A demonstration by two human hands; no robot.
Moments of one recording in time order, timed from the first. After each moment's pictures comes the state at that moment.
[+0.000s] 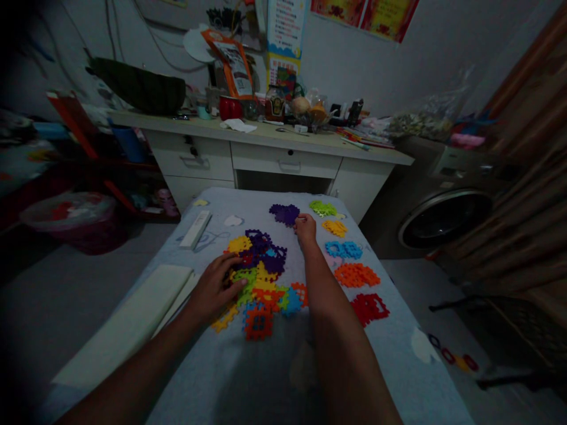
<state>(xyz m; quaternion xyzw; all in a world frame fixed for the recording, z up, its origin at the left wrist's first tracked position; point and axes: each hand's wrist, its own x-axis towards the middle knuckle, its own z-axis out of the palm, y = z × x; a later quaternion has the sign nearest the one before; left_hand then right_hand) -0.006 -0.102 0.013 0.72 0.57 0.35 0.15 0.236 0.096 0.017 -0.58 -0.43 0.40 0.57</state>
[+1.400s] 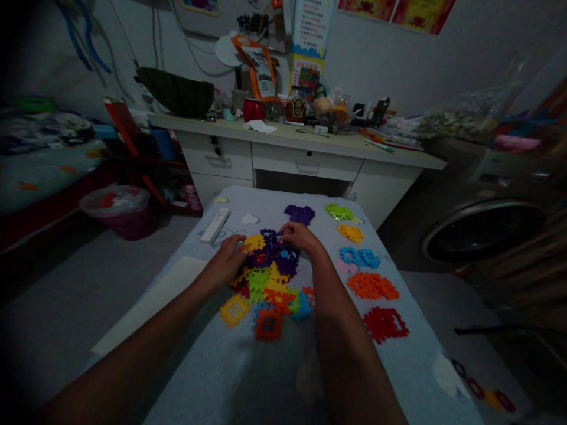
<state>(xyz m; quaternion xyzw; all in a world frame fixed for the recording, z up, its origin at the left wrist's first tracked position) -0.012 -0.066 0.046 0.64 0.65 0.35 0.21 0.207 0.066 0.044 -0.45 -0.69 0.50 0.27</state>
